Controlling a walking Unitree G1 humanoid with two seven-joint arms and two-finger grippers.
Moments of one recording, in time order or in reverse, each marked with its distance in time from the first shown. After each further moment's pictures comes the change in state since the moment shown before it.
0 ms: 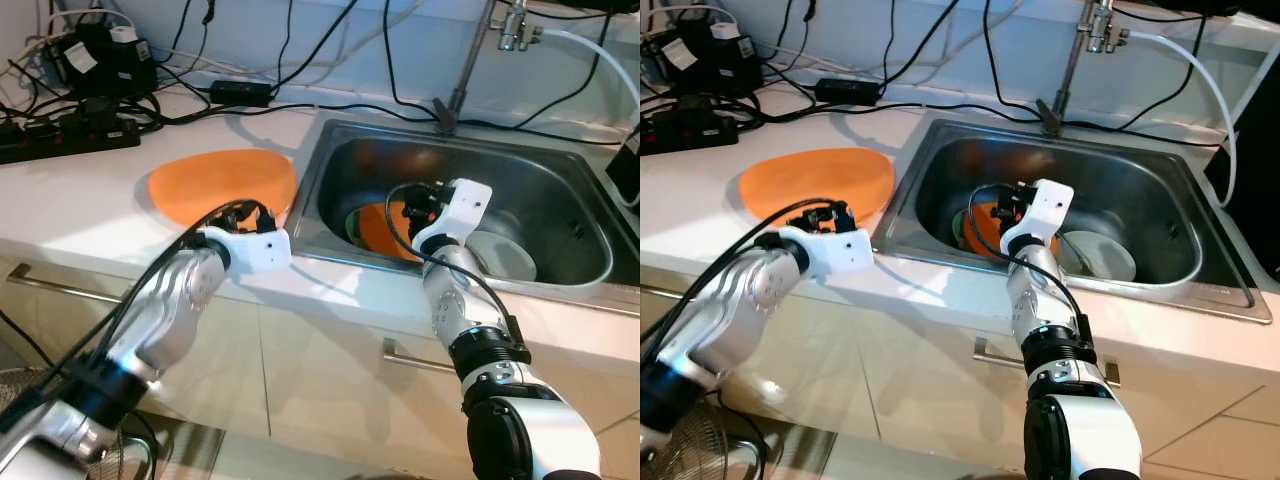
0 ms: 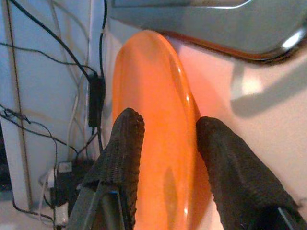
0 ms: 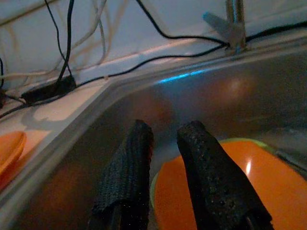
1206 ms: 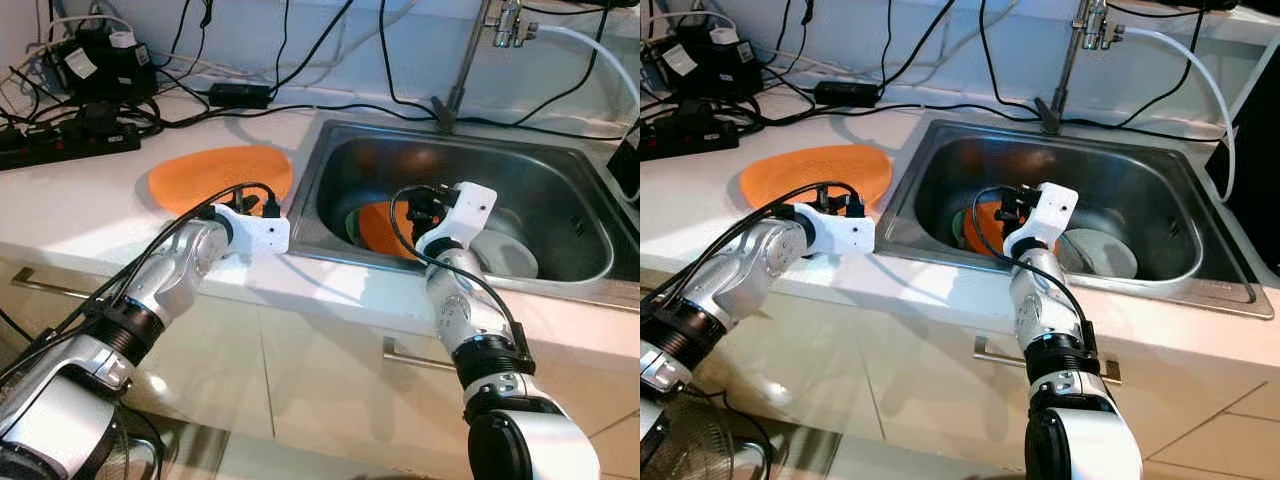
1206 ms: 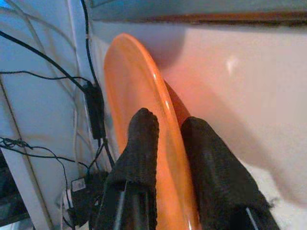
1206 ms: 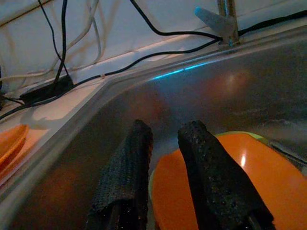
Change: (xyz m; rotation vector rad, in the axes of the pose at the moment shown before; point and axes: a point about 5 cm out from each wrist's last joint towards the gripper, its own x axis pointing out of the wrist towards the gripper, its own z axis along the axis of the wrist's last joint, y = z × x) left arm 0.031 0.015 -0.012 0.149 0.018 -0.083; right arm -0.006 -0.003 -0.002 0.012 0.016 -0.014
